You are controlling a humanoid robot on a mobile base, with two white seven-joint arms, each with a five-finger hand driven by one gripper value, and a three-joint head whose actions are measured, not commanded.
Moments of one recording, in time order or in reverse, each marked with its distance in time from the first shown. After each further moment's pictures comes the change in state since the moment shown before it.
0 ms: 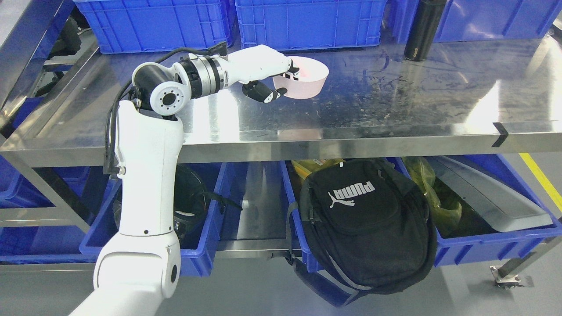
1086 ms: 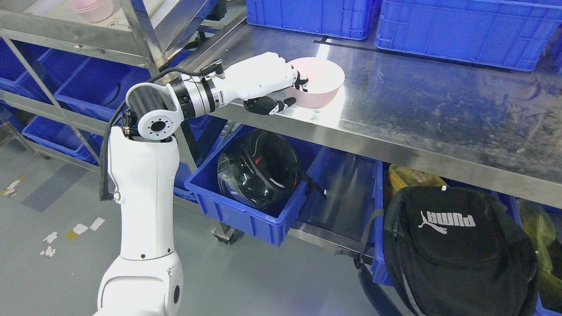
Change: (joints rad) left arm 0.095 -0.014 0.037 -0.134 0.114 -0.110 0.005; right arm 0.000 0.000 0.000 0.000 0.000 0.000 -0.003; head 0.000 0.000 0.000
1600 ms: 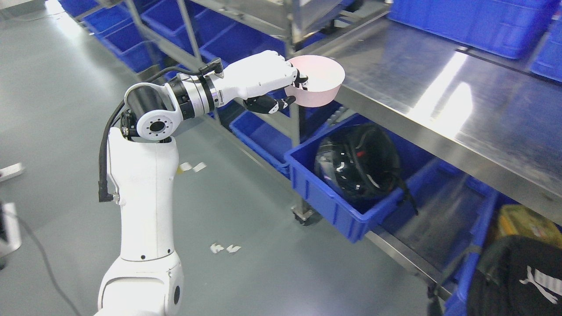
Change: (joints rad) left arm 0.003 -0.001 0.001 -0.014 -0.002 0.001 0.000; right arm 0.000 0.000 0.000 0.000 0.000 0.000 0.003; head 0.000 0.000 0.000
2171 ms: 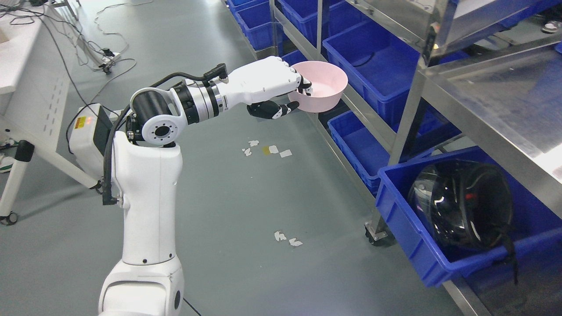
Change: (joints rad) left arm 0.030 -0.001 -0.035 -0.002 0.001 0.005 0.022; right arm 0.000 0.000 0.000 0.000 0.000 0.000 0.001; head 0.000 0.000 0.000
